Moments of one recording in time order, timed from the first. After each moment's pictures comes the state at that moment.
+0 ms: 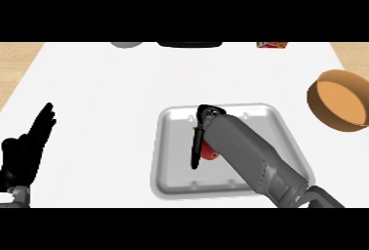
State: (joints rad) left arm 0.01 0.41 0.01 -1.52 0.03 0.14 0.13; right arm -0.96 -0.01 0.68 -0.57 0.08 0.38 0.94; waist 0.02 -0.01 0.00
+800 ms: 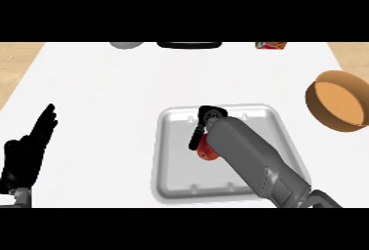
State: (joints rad) left arm 0.02 0.38 0.03 -1.55 -0.01 0.11 0.14; right arm -0.92 -0.02 0.66 -0.61 0.21 0.39 0.87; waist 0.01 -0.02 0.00
